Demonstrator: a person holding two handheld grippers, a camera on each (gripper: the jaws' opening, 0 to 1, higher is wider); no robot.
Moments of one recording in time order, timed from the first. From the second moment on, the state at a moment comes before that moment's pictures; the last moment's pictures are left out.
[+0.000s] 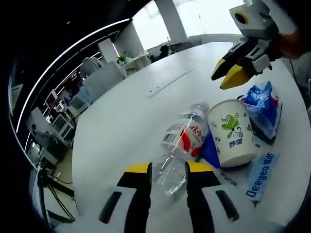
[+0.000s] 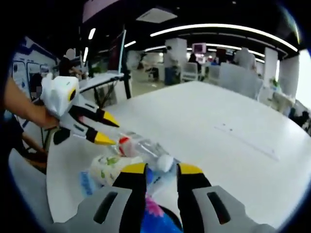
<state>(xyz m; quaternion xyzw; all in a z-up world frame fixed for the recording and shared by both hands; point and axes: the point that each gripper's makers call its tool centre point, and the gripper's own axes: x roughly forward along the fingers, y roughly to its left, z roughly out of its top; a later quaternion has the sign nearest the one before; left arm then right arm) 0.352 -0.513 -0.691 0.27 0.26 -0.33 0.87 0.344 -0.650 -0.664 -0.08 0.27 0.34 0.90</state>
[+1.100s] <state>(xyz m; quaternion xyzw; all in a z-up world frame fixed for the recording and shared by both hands) 0.357 -0.559 -0.707 0.38 0.23 -0.39 0.80 0.364 -0.640 -0.703 -0.04 0.31 0.34 0.89</state>
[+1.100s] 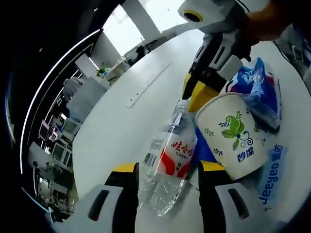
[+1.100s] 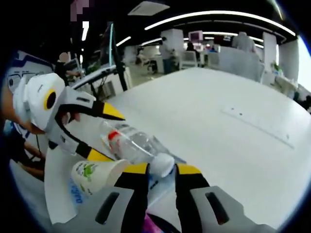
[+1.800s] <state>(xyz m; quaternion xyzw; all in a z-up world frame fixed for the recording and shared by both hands) 0.371 -0.571 -0.714 0.42 0.23 -0.41 0.78 0.370 -0.636 -0.709 0.01 0.33 0.33 0.89</state>
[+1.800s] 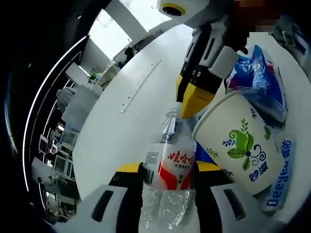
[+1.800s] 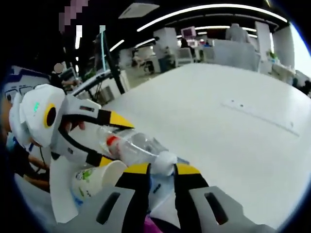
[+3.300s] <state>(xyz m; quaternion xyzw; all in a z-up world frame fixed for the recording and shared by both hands) 0.371 -0.569 -0.715 0.27 0.34 -0.47 0.77 0.379 -0.633 -0.702 0.07 0.34 0.31 0.89</state>
